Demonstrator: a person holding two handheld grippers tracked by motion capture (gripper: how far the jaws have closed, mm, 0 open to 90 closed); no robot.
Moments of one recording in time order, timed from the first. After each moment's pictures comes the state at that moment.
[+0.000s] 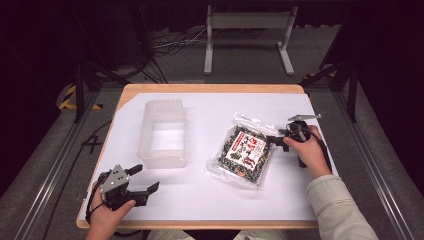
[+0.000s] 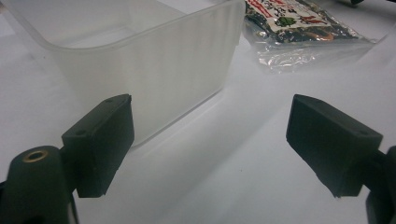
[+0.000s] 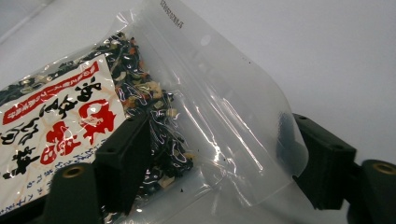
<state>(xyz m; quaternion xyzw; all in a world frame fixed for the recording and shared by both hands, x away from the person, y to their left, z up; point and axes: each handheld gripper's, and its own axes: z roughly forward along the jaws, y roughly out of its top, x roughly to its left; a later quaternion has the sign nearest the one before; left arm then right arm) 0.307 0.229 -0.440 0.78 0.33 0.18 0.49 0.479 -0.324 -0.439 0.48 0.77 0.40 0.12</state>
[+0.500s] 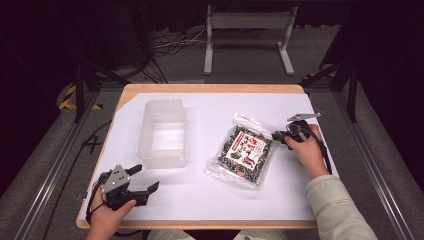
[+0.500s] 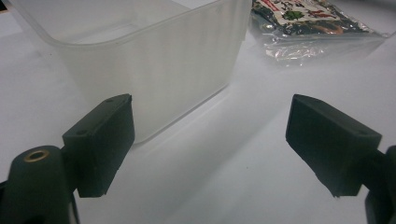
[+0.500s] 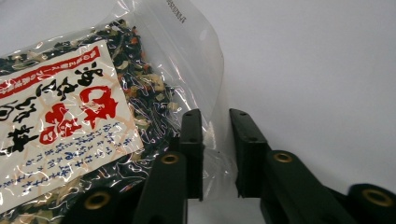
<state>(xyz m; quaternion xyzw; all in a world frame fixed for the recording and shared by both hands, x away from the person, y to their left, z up) 0.306 0.228 -0.440 0.78 0.34 0.19 0.49 0.472 -0.321 -0.425 0.45 0.80 0.37 0.16</state>
